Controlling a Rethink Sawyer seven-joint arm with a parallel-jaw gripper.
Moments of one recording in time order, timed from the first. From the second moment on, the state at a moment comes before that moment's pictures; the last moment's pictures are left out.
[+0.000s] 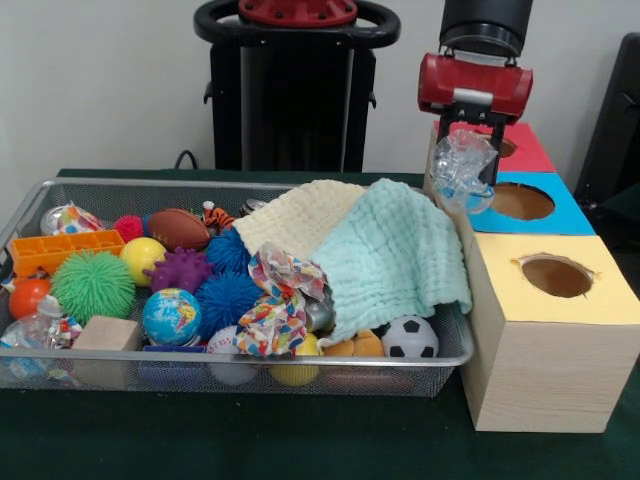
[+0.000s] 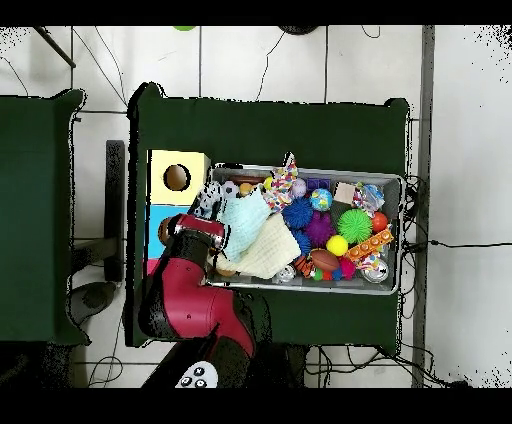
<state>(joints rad) 0.35 -0.61 -0.44 1.88 0.09 -0.40 2.10</state>
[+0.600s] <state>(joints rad) 0.36 -0.60 -0.41 1.94 0.09 -0.43 2.10</state>
